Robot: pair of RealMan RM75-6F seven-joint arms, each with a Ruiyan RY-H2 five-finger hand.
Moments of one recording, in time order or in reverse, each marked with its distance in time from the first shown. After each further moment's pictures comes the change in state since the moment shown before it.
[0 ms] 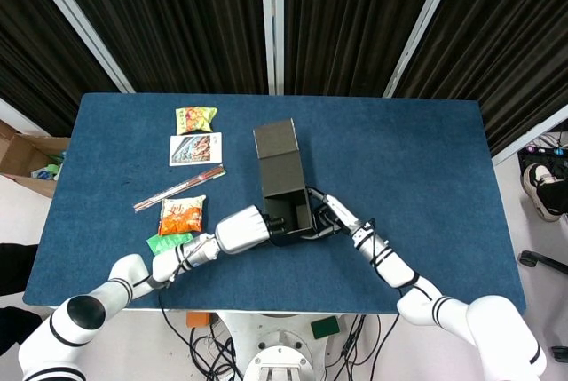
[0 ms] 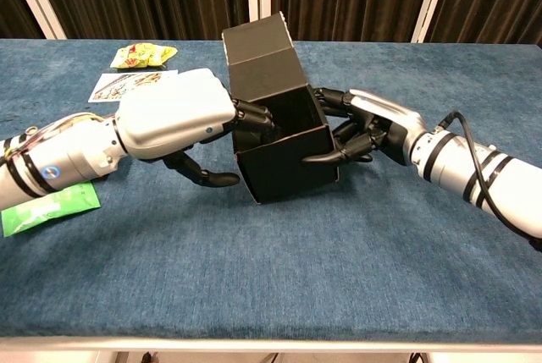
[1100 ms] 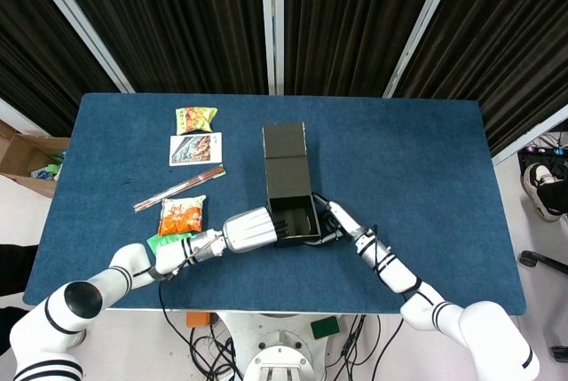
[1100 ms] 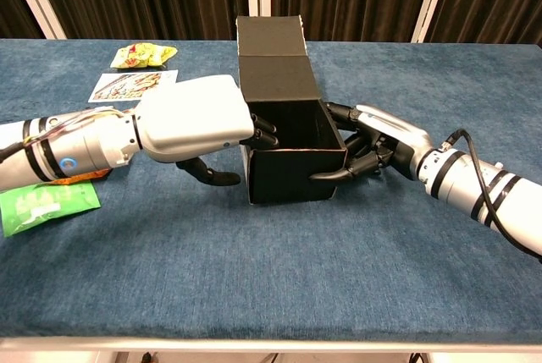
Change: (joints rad) left arm -0.086 0.084 0.050 -0.117 -0.008 -0.107 0.214; right arm -0.024 -0.044 -0.045 0.079 -0.025 0.051 -0.012
